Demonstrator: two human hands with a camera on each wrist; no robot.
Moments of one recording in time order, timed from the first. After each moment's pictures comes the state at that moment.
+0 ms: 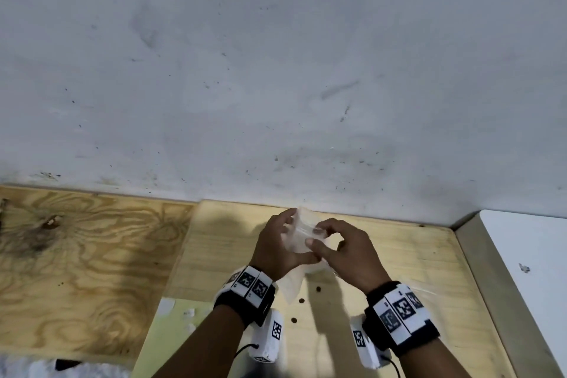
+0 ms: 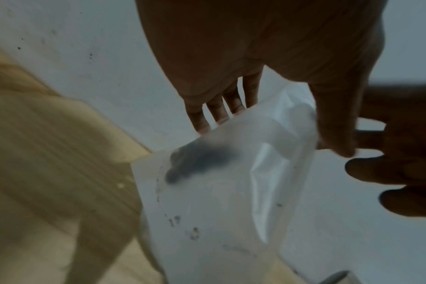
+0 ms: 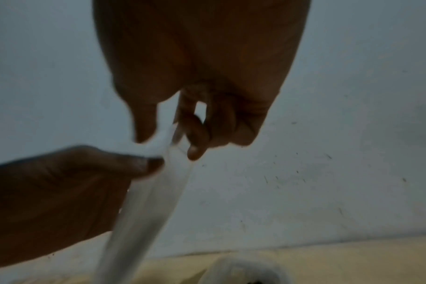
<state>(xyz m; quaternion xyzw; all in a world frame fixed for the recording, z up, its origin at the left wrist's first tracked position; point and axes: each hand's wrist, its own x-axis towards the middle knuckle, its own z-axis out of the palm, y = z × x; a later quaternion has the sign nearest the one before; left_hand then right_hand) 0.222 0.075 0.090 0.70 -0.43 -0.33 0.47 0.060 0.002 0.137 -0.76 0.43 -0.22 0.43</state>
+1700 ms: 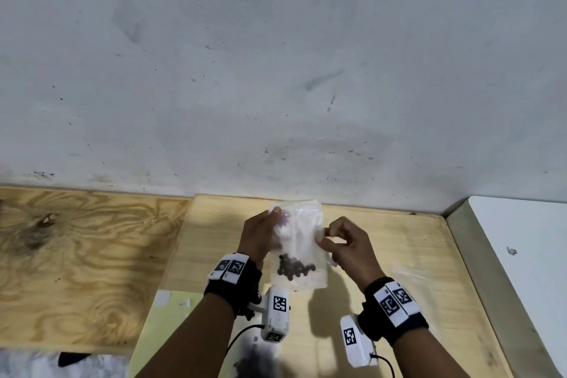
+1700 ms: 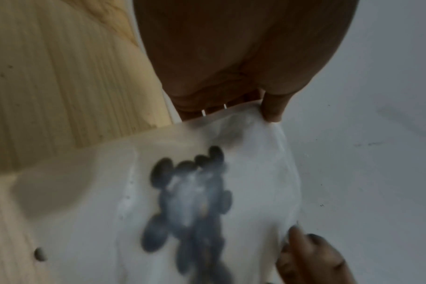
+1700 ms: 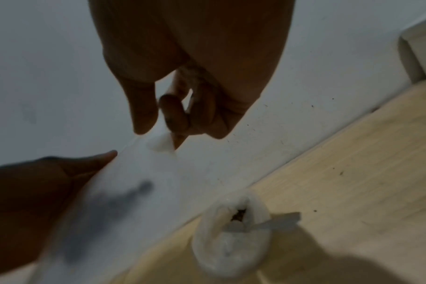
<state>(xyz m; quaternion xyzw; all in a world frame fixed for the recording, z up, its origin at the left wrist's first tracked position) 0.215 0.076 0.108 0.63 -0.15 -0.48 0.59 0.033 0.001 0.103 -0.61 0.44 -0.30 0.60</state>
